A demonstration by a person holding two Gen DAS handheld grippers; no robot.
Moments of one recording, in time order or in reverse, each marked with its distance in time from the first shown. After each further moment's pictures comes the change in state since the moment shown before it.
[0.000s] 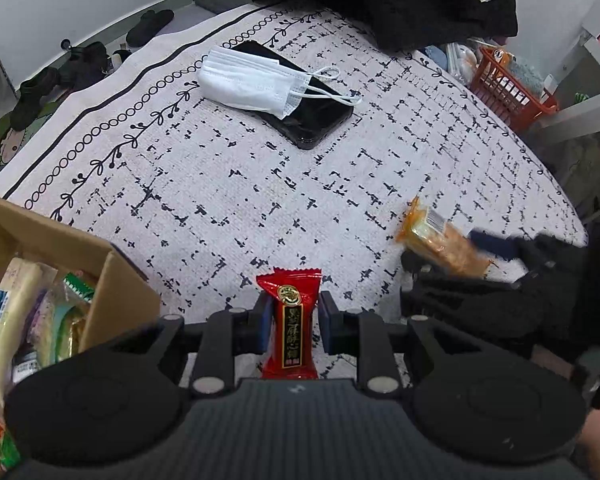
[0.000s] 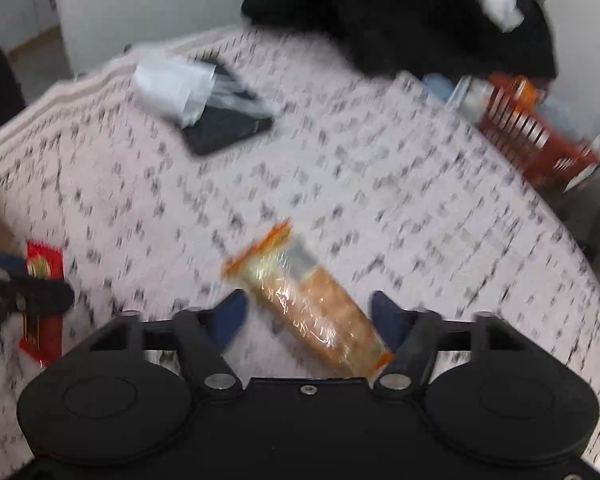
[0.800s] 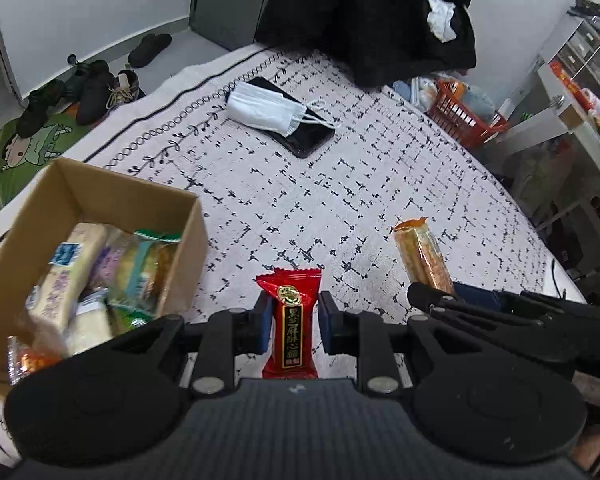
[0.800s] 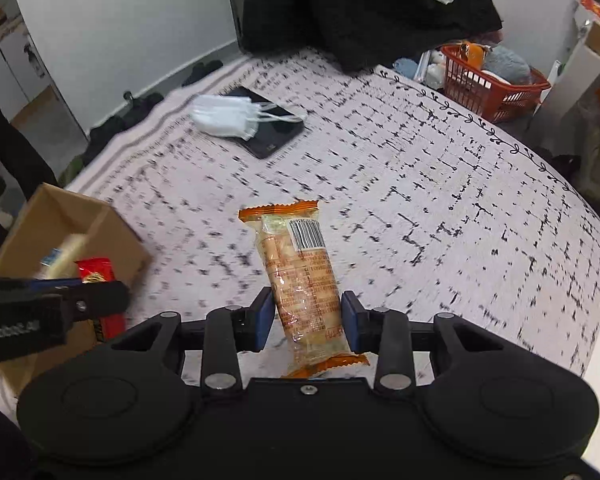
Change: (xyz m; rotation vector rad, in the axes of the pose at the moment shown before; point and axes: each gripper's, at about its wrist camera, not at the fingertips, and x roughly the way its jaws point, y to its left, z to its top) left arm -0.105 0.031 -0.050 -0.006 -0.090 -0.077; right arm -0.141 0.032 -0.030 0.275 -0.012 0.092
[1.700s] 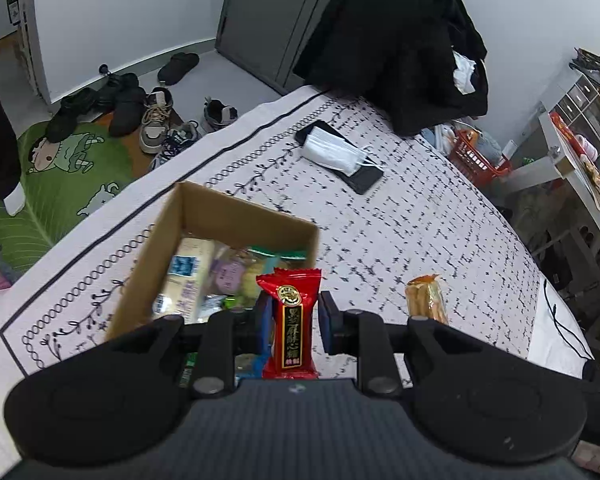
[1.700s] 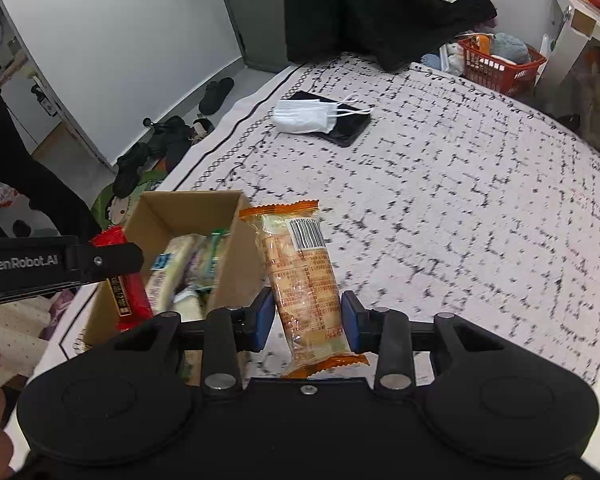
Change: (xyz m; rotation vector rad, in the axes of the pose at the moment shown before) left arm -0.078 0.106 0.002 -0.045 -0.060 -0.021; right arm -0.053 0.109 -0.027 0.156 -0.007 0.037
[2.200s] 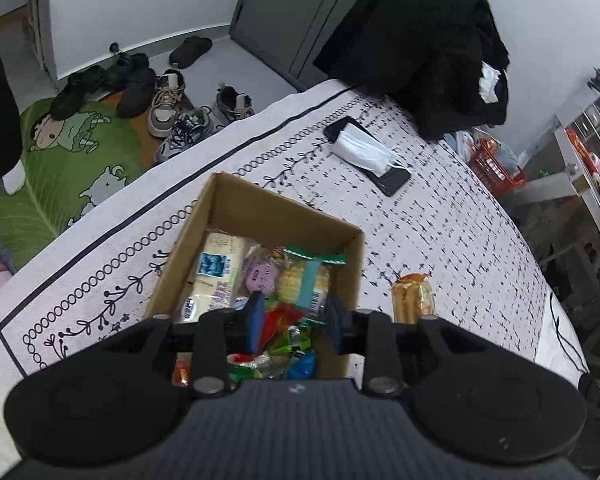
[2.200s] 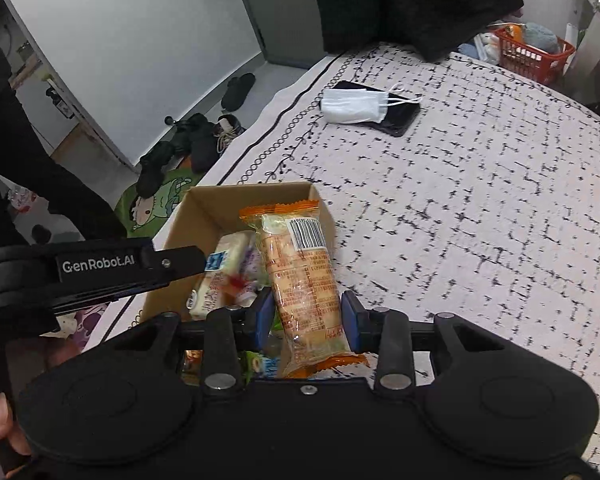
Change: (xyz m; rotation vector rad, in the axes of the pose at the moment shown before) left arm 0.021 0.049 0.007 -0.072 0.025 -0.023; right arm 0.016 0.049 -0.001 0.023 0.016 0.062
